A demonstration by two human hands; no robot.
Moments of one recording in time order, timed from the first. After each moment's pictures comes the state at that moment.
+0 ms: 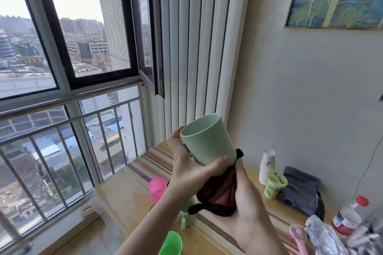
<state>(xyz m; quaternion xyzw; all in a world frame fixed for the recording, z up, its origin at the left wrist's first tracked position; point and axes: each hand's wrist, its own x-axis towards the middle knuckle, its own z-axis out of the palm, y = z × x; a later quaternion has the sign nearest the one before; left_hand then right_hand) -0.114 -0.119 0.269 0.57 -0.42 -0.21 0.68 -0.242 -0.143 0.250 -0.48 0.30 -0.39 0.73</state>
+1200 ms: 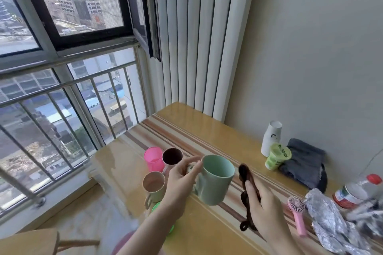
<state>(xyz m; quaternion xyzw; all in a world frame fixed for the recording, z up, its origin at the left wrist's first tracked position) -0.117 -0.148 0.132 0.63 -0.23 -0.39 0.63 -0.308 -0.205 0.143 -0.74 0.44 -0.32 0.40</state>
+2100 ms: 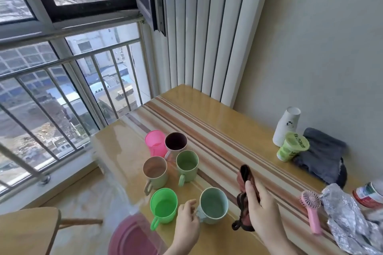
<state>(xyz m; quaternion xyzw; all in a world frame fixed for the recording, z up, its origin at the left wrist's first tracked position) -0.153 -0.121 -0.060 0.81 -0.24 -0.38 0.38 -0.291 -0.215 0.068 -0.68 0.51 -0.25 0.46</state>
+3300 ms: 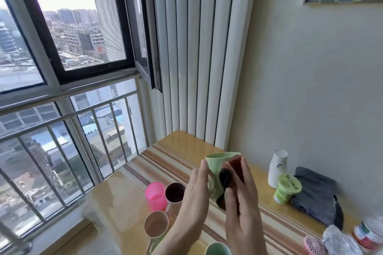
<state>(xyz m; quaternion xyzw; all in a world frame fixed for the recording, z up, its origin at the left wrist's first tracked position) -0.111 -0.171 0.212 0.61 -0.27 -0.43 0.61 -0.215 -0.199 0.182 -0.76 0.34 -0.50 0.25</state>
